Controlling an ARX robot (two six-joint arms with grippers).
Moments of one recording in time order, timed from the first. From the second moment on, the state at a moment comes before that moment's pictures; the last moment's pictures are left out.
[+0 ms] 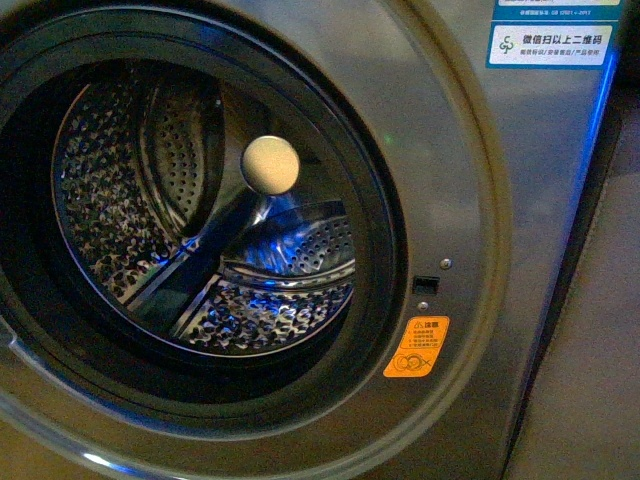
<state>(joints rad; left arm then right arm) -0.81 1.44 1.92 -0.20 0.11 0.15 -1.13 2.10 0.90 0.21 -0.60 0.12</state>
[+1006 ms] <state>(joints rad) -0.81 1.44 1.92 -0.20 0.11 0.15 -0.79 1.06 0.91 0.51 -0.77 0.59</state>
